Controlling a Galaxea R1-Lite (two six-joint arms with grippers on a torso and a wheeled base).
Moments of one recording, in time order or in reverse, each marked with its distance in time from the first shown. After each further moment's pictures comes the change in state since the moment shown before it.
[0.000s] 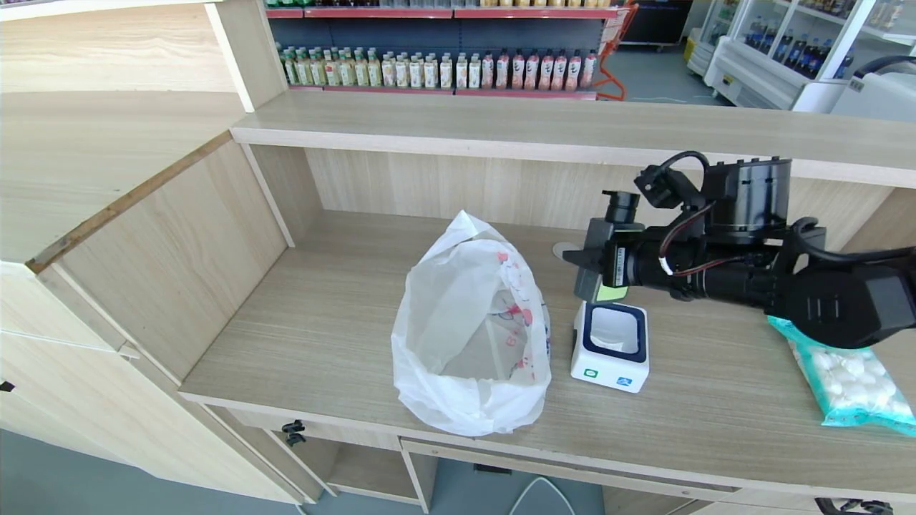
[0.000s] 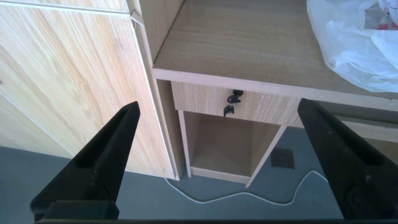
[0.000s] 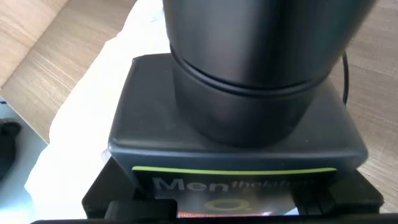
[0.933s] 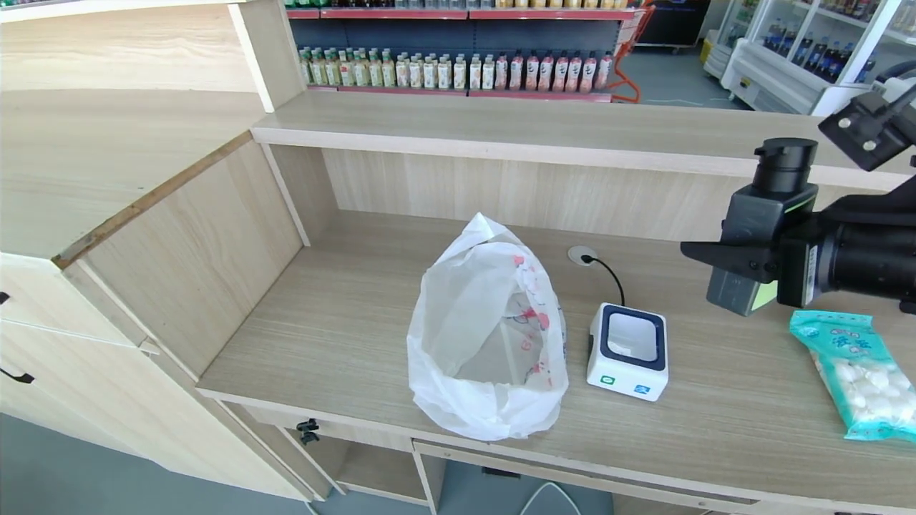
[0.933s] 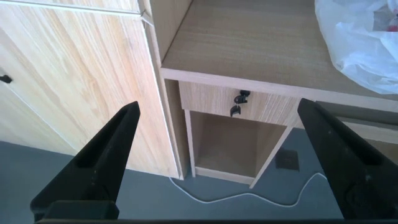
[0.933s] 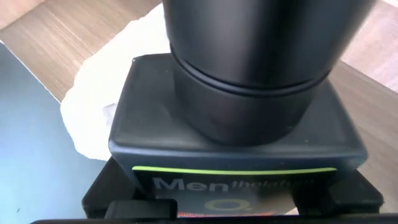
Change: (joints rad) left arm 0.001 0.000 0.000 0.000 0.000 0.000; right arm -0.040 -0.467 0.099 0.341 -0.007 -0.293
